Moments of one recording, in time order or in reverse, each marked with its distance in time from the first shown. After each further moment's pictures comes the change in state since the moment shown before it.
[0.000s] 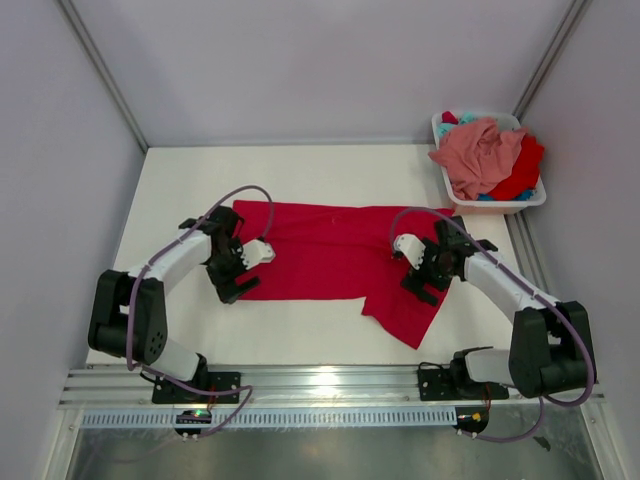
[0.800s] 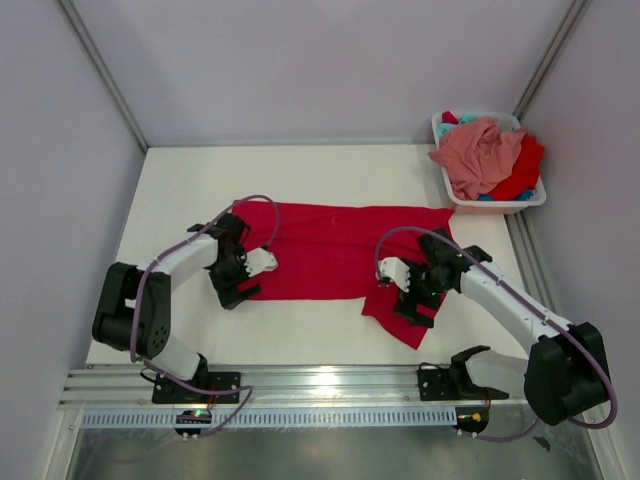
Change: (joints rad) left arm -0.032 0.034 -0.056 0.051 -0.058 0.011; right arm 0.182 -0.138 0.006 -0.248 -0.134 -0.061
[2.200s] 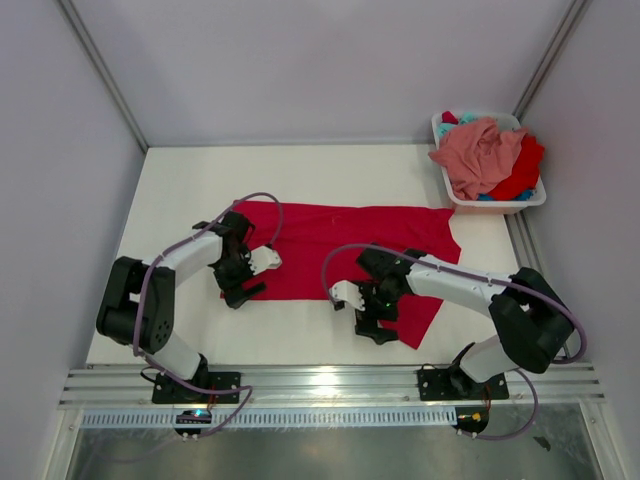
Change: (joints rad) left arm -0.026 0.044 0.029 0.002 0.026 -0.045; right arm 0.412 0.308 0.092 0.117 -0.013 0.166
